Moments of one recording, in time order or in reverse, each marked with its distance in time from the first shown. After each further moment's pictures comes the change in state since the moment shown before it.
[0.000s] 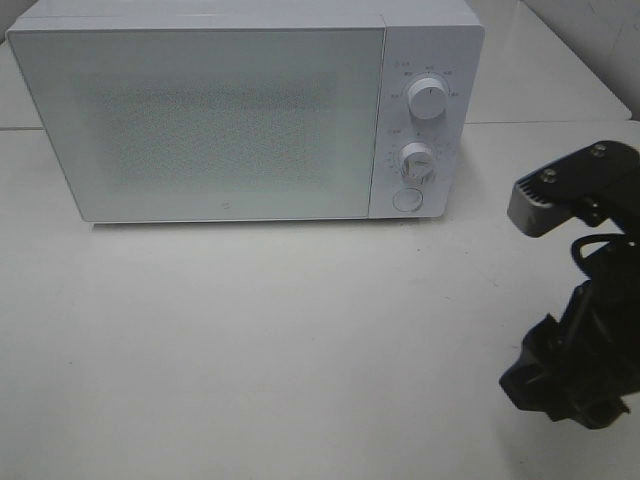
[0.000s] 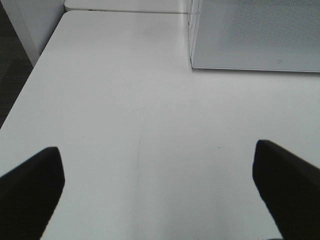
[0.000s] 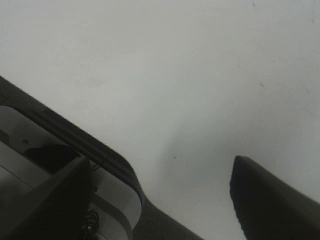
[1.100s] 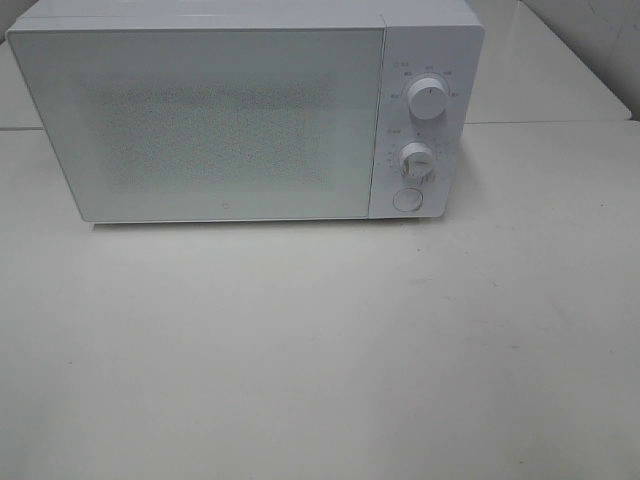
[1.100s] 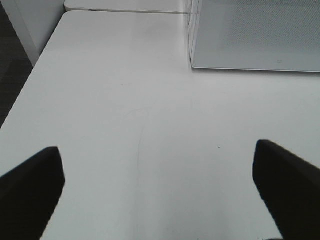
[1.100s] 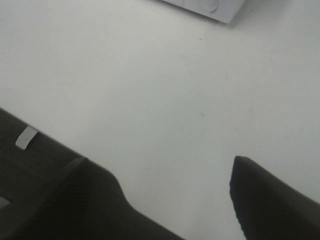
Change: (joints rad) left arm 0.000 0.000 0.000 0.000 0.000 0.000; right arm -0.102 -0.782 0.081 -0.022 0.232 -0.015
